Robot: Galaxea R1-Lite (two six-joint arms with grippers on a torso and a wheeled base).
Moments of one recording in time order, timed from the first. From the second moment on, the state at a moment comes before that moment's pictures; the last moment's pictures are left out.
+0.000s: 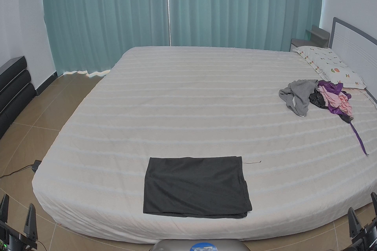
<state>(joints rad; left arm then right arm) 0.00 0.01 -0.02 -0.06 0.14 -0.02 0.00 0.01 -0.02 0.05 0.00 -0.02</state>
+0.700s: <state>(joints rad) 0.00 0.01 -0.02 0.00 0.00 0.00 0.00 0.01 -0.02 -0.01 0.03 -0.03</state>
